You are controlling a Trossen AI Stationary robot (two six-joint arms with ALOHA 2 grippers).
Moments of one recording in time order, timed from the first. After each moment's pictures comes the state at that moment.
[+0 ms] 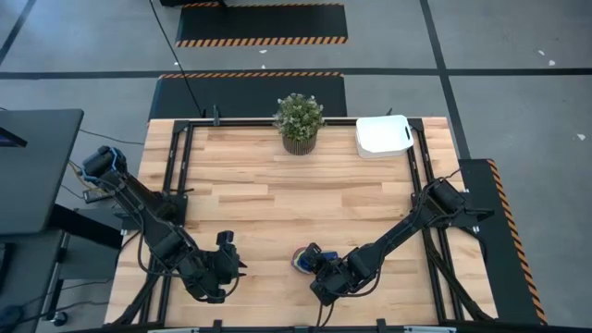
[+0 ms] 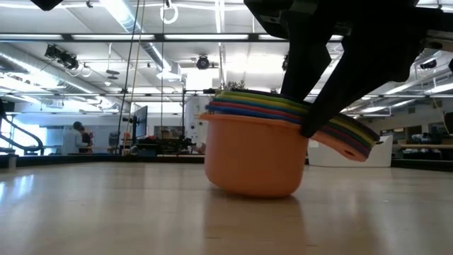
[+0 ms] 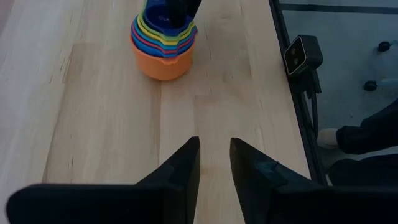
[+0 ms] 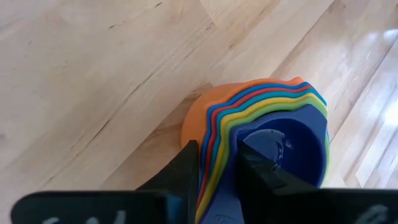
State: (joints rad) left arm -0.82 1.38 1.02 -0.52 -0.47 -0.64; right arm 0.60 2.02 1.44 -0.58 0.41 -0.36
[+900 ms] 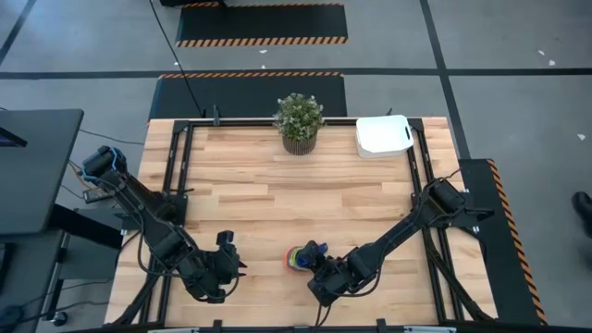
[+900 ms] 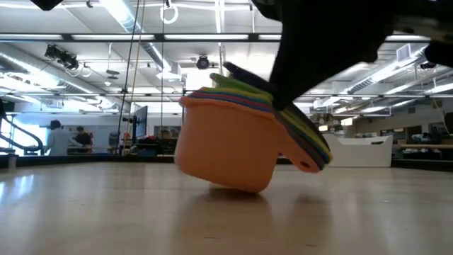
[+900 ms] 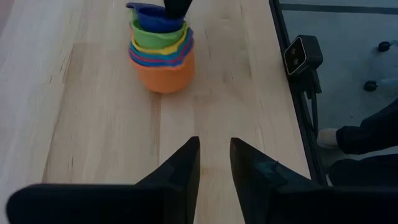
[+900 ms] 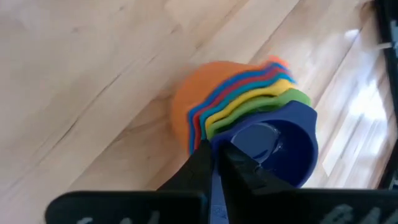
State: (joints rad) left arm -0.82 1.38 1.02 -0.52 -0.47 -0.64; right arm 0.60 2.02 1.48 -0.61 0.50 -0.37
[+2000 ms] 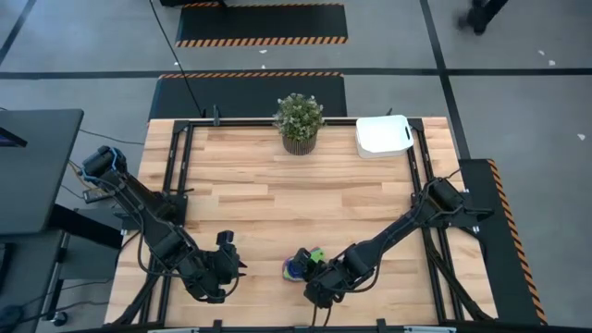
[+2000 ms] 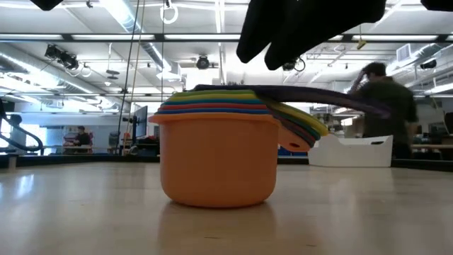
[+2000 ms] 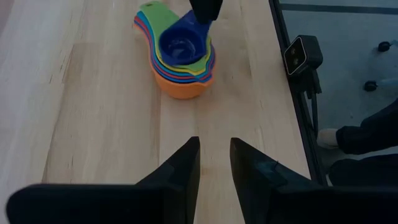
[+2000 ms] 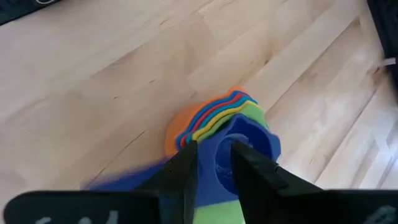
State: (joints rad) left arm -0.82 1.38 1.02 -0.52 -0.47 -0.64; right arm 0.58 2.02 1.56 -0.56 0.29 -0.48
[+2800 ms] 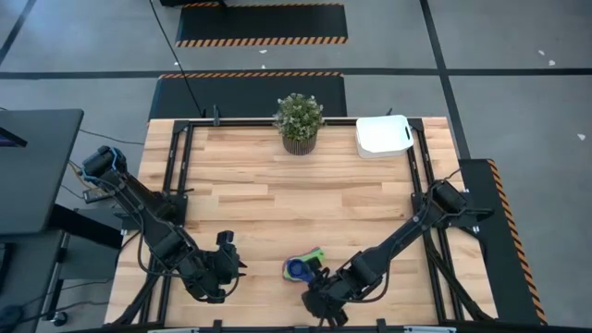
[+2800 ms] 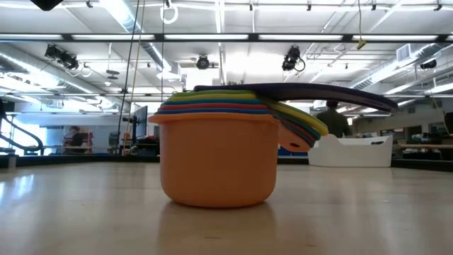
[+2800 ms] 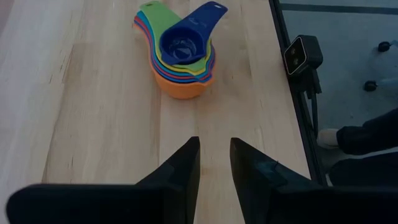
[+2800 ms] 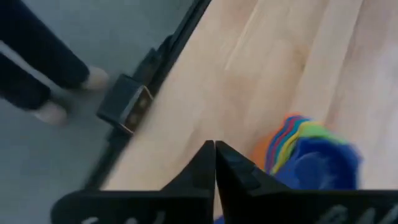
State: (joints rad) left arm -0.82 1.38 1.02 -0.52 -0.47 -0.64; right arm 0.63 2.02 1.64 -0.56 0.16 0.13
